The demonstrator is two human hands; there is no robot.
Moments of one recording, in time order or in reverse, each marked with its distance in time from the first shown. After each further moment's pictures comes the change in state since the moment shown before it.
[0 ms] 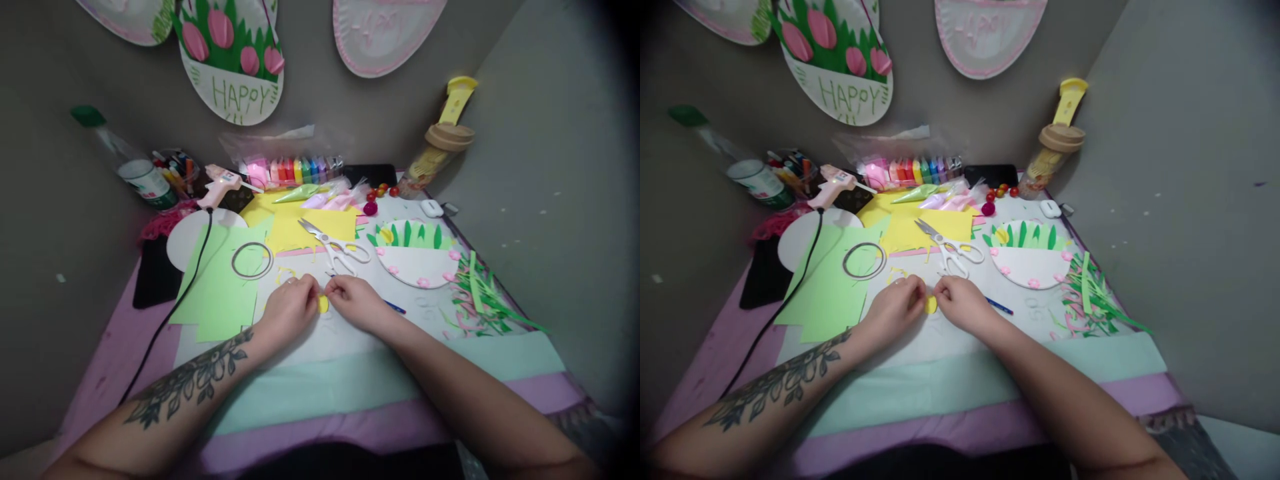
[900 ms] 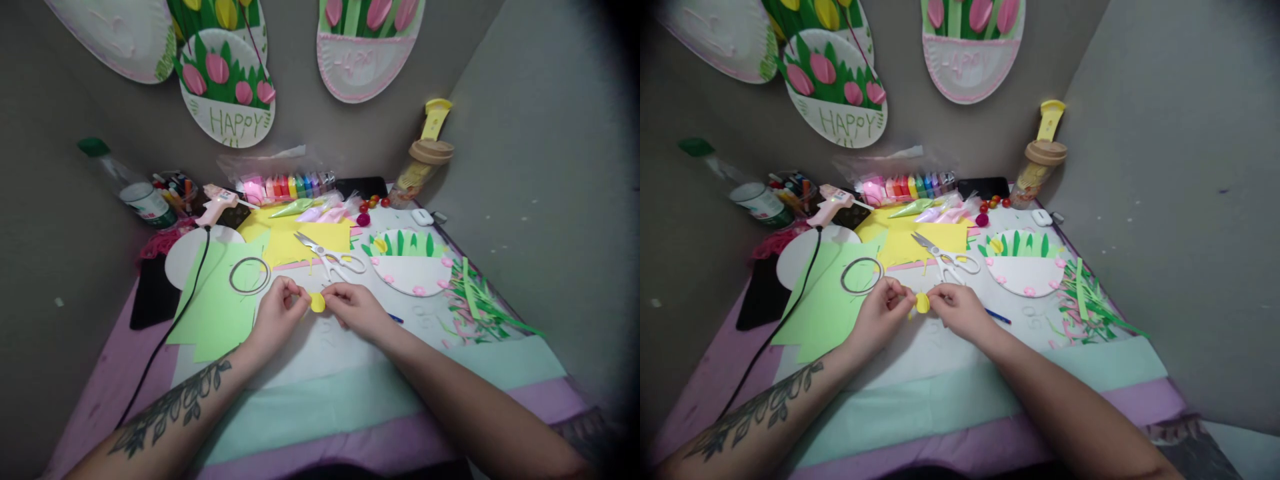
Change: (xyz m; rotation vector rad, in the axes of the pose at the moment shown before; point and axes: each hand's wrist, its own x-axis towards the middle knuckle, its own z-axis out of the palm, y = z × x) left_hand 0.003 -0.013 0.004 -0.914 0.262 -0.134; right_hand -0.003 -0.009 -0.006 0.513 0.001 0.089
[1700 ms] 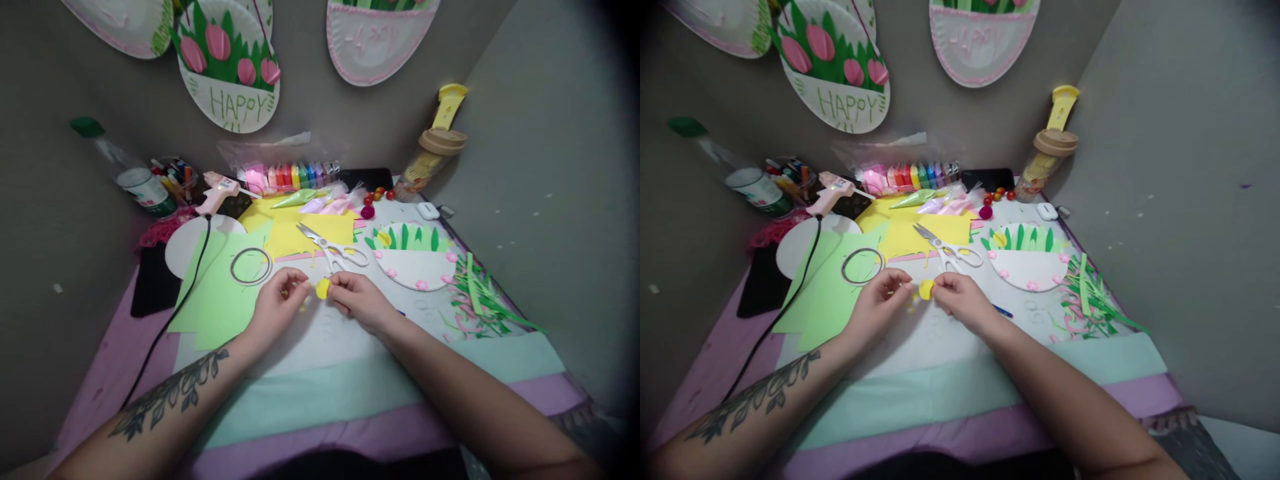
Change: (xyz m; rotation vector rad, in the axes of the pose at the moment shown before) left_hand -0.003 0.017 -0.004 0.156 0.018 0.011; right_hand 0.004 0.007 0.001 0.253 -0.054 0.032
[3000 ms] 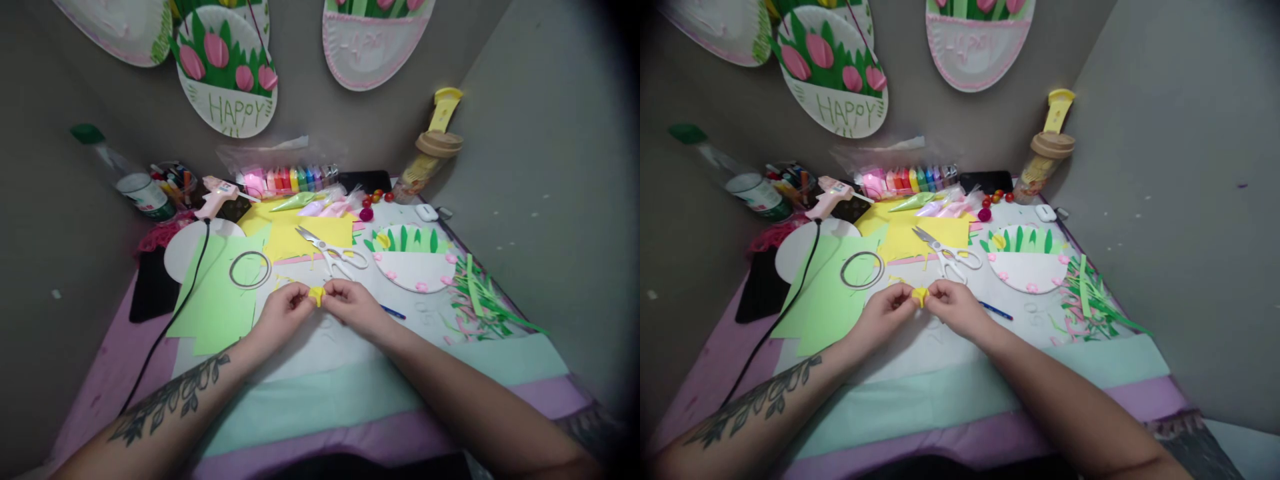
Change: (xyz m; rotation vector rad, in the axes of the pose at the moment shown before) left_hand 0.000 -0.005 0.002 0.048 -0.206 -0.059; right_hand -0.003 -0.004 0.007 -0.126 -0.033 -0.013
